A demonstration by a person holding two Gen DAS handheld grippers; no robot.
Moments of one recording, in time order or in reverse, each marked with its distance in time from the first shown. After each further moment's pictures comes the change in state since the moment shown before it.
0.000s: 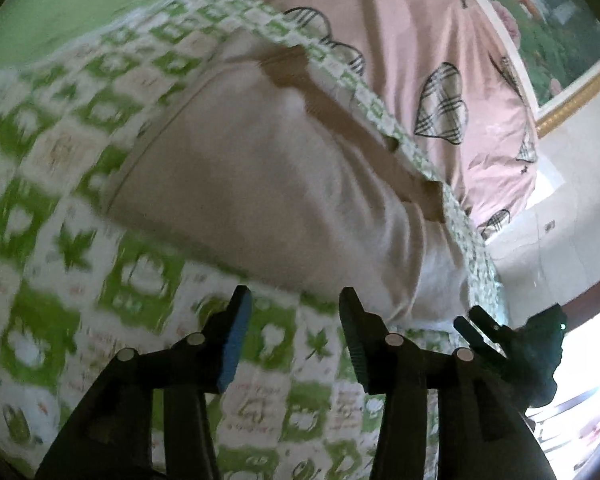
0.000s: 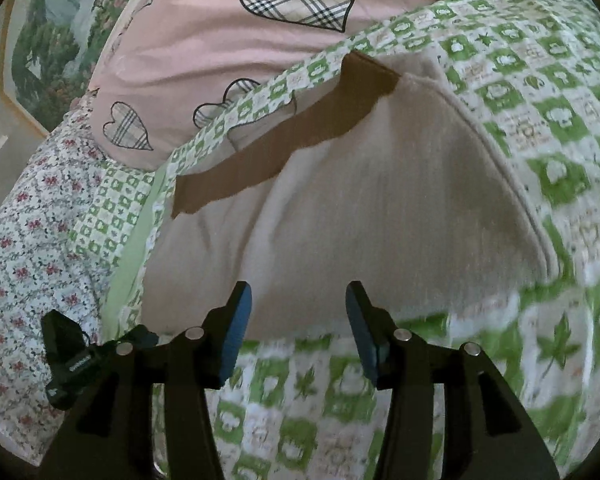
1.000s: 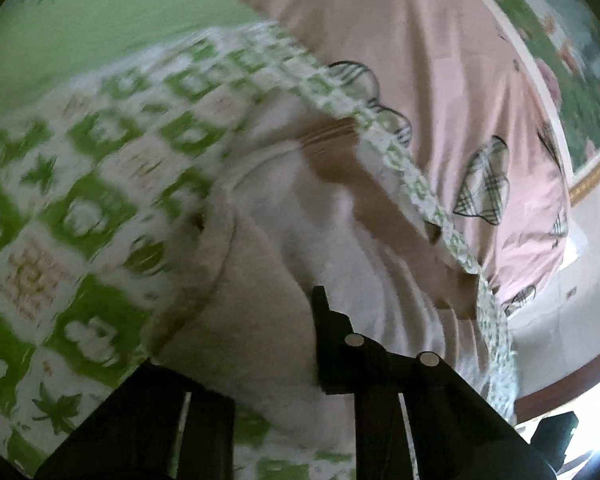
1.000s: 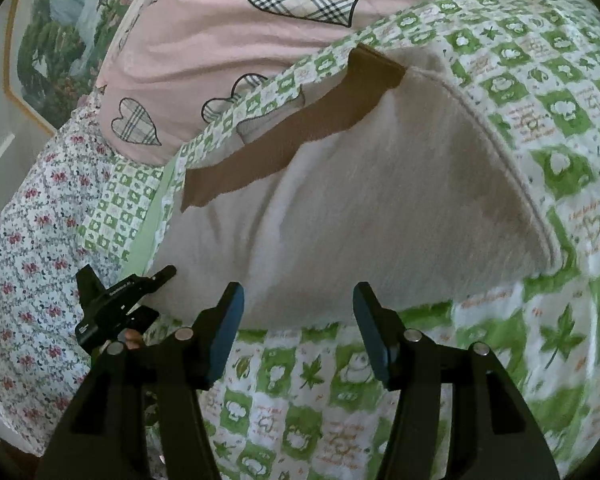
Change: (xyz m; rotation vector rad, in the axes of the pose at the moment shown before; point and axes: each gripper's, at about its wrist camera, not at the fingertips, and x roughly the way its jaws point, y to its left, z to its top) left arm 0.035 0.001 0.079 -0.061 -0.199 0.082; right arm -0.002 -0.006 0.004 0.015 0.000 0.031
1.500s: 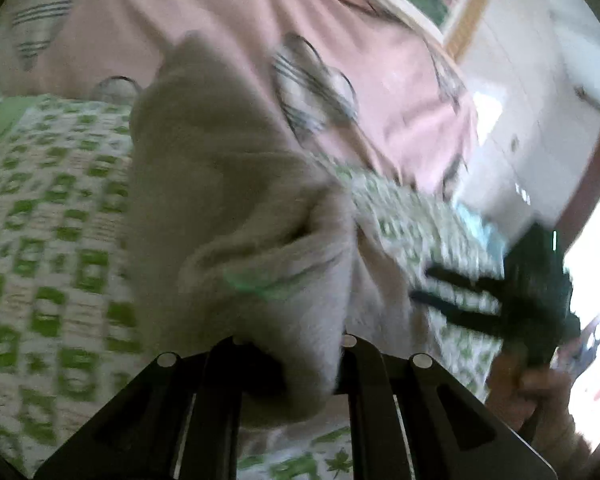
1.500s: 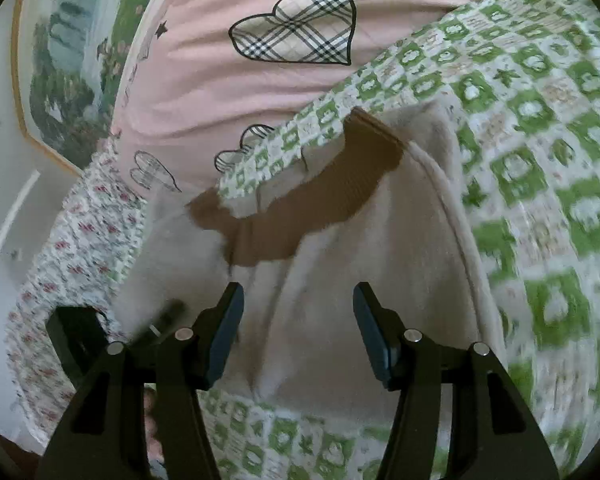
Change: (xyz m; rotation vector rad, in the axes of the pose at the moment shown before) left arm 0.031 -0.190 -0.073 0.542 0.093 -0.182; right arm -0.002 -0.040 0.087 0.080 -0.019 0.174
